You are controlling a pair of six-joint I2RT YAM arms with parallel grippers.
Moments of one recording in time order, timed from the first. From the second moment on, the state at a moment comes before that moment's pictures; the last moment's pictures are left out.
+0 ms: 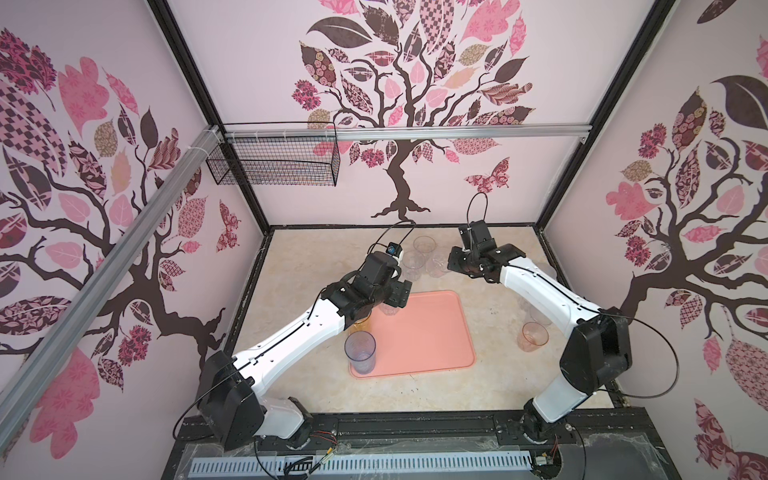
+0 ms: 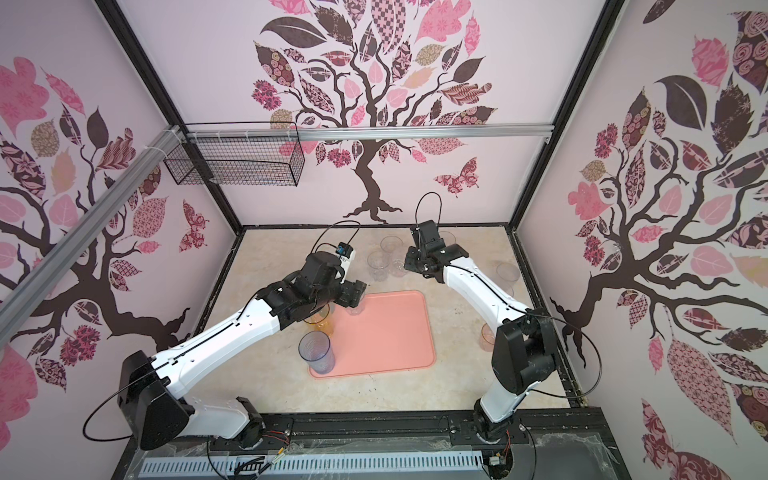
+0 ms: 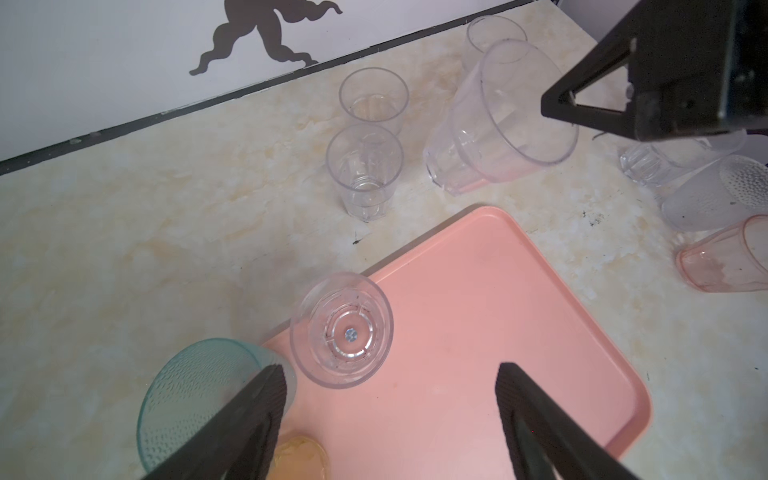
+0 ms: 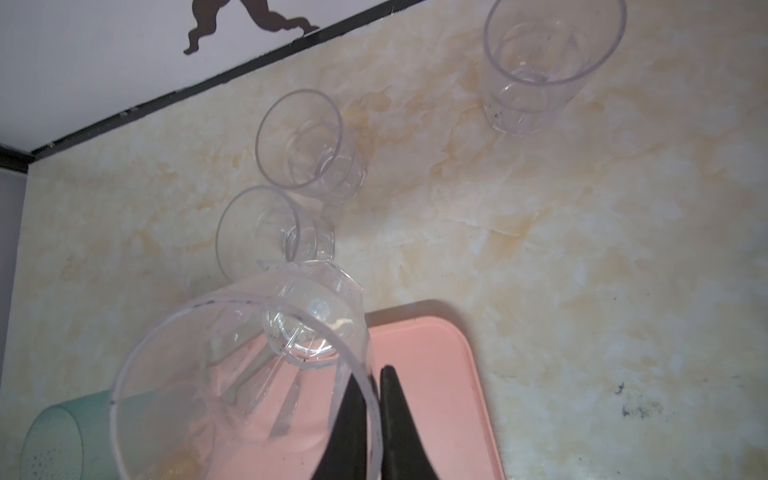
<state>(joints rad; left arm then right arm) -0.73 1.36 1.19 -0.51 -0.18 -0.19 0.46 1.62 1.39 -0.64 0.13 0.60</state>
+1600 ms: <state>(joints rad) -0.65 1.08 0.87 -0.56 -0.25 -0.33 0.92 1.86 1.45 -0.78 0.18 0.56</state>
